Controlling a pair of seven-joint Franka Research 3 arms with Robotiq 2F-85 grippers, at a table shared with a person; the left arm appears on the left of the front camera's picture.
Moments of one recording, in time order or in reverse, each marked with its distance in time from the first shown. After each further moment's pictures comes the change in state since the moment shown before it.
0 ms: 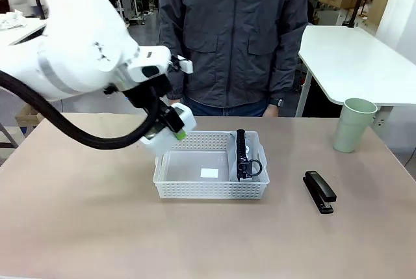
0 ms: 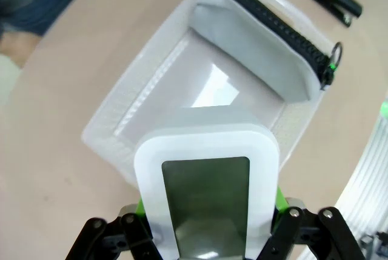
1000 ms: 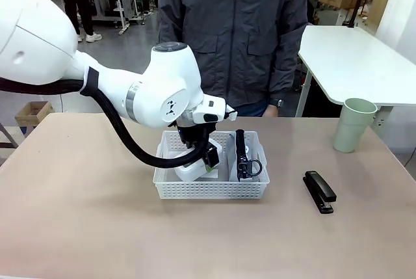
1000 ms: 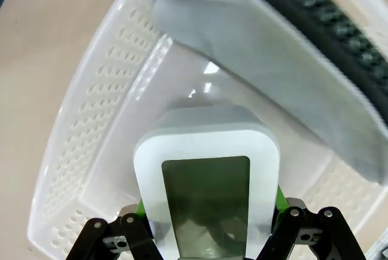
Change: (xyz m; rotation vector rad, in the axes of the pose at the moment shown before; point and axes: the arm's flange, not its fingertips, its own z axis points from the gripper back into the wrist) left arm 0.045 -0.014 -0.143 0.094 0.209 -0.038; right arm 0.000 0.000 0.000 0.000 0.000 0.000
